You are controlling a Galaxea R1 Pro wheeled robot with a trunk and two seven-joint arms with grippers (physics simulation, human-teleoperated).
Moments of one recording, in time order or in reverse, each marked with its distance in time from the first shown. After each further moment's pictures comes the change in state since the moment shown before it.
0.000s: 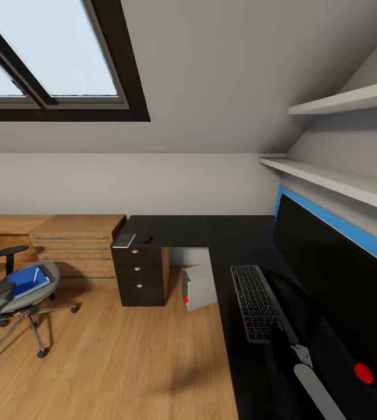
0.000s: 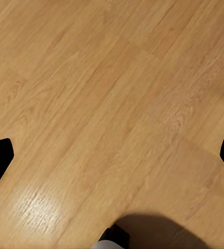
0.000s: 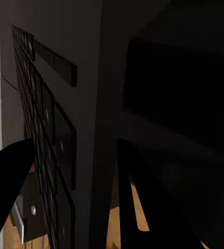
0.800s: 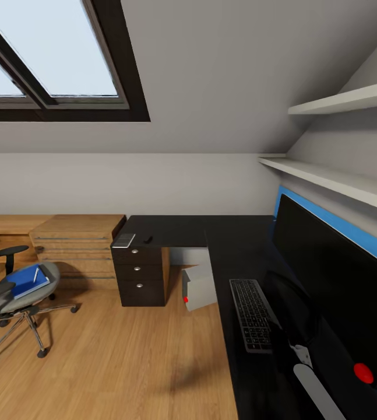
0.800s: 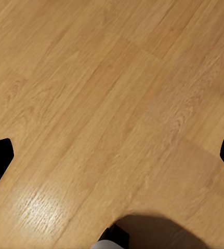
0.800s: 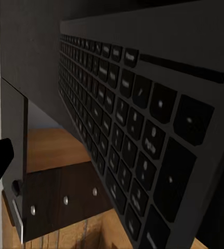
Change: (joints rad) left arm 0.000 0.000 0.000 0.000 0.003 0.000 0.001; right arm 0.000 0.001 0.001 0.000 0.003 -0.002 -0.001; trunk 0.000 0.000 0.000
